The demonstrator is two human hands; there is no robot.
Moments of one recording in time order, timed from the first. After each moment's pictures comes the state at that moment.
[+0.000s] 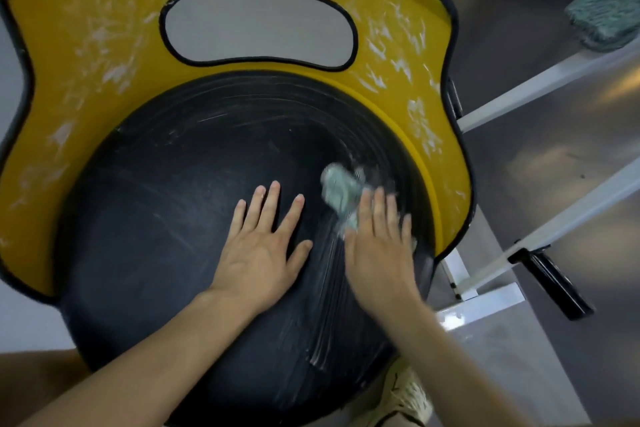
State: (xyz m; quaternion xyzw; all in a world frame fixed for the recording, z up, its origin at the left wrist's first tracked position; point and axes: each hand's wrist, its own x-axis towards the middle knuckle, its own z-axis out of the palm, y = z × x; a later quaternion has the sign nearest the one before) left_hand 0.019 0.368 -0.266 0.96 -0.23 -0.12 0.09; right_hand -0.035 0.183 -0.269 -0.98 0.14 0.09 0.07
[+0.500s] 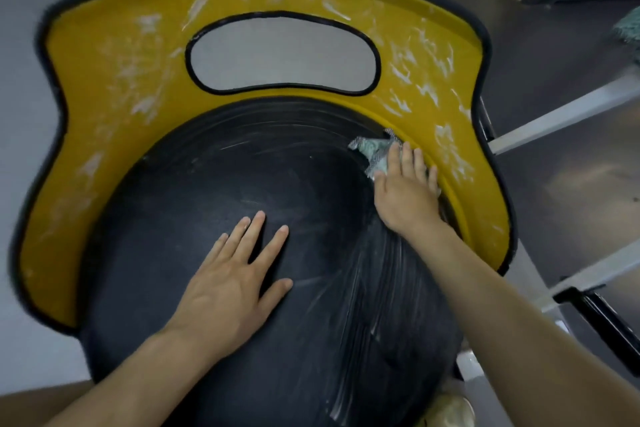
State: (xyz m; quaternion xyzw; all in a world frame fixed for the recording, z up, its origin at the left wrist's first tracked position) left_hand 0.030 0.418 -0.246 0.96 -0.23 -0.15 0.07; right_hand 0.110 0.130 -0.270 -0.97 0.16 0.11 0.11
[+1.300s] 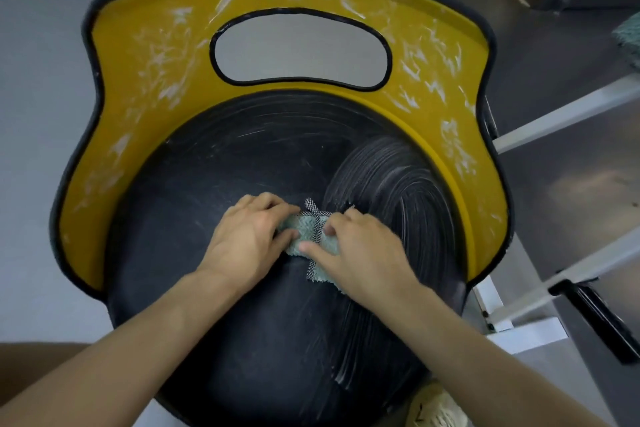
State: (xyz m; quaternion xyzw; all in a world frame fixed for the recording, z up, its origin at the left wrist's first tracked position) left_hand 0.059 0.413 -0.240 0.96 -0.20 -0.06 0.20; right_hand 0.011 0.229 -0.205 -0.98 0.01 0.14 0.15
